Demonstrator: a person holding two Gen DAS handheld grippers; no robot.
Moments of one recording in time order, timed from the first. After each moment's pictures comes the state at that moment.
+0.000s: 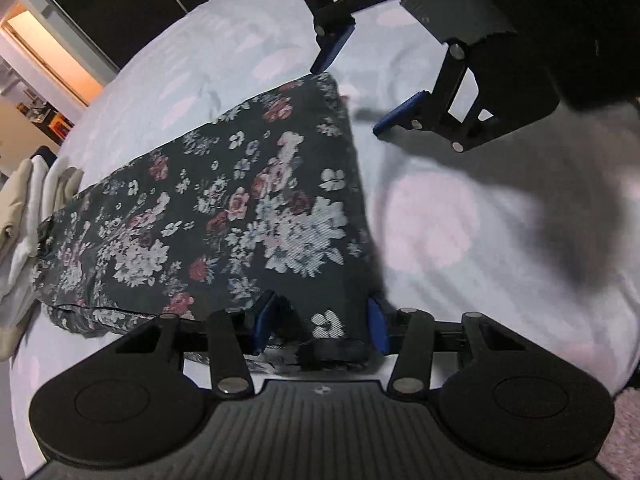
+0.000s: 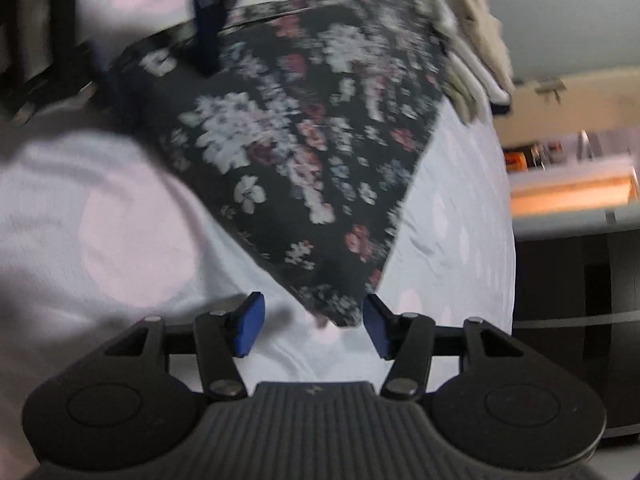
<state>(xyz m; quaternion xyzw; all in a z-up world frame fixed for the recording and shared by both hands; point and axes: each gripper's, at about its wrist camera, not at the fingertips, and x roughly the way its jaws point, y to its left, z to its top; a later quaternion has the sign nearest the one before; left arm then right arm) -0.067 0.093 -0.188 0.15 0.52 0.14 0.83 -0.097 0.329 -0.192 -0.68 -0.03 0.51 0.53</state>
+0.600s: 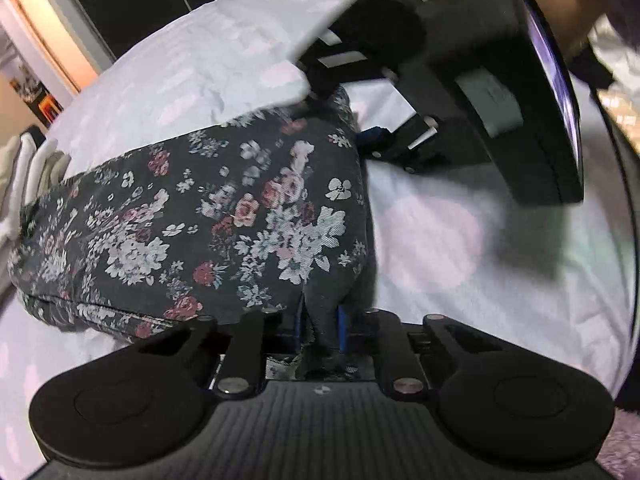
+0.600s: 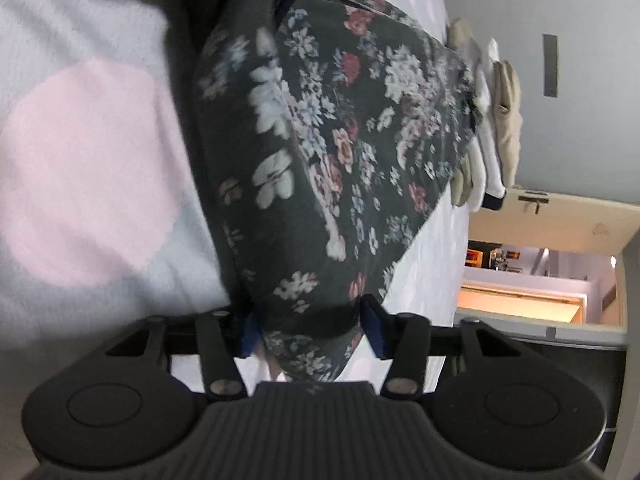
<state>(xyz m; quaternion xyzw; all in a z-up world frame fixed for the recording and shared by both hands) -0.072 0.118 -0.173 0.08 0.50 0.12 0.85 -0.075 0.352 -0.236 -0.71 -0.20 0.49 0.46</state>
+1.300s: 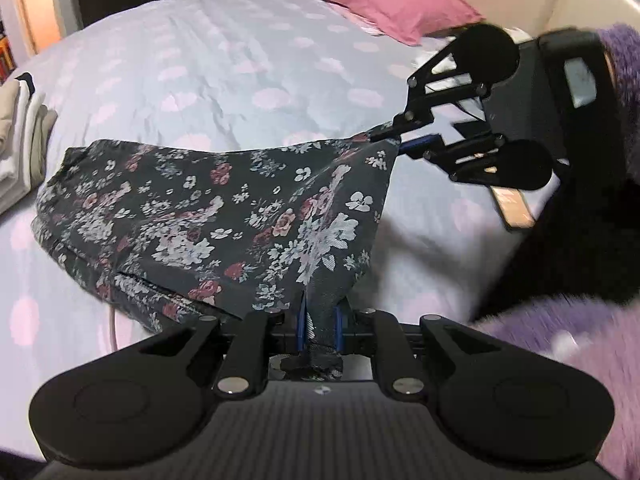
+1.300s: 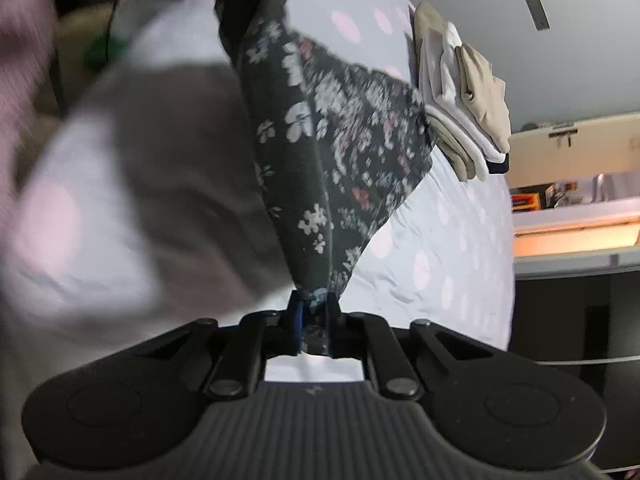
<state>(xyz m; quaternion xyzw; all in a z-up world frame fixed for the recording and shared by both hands) -0.192 0.157 -0.051 -0.05 0.49 0.00 0.87 -0.177 0.311 -0.087 -0.66 -0.03 0.56 0.50</state>
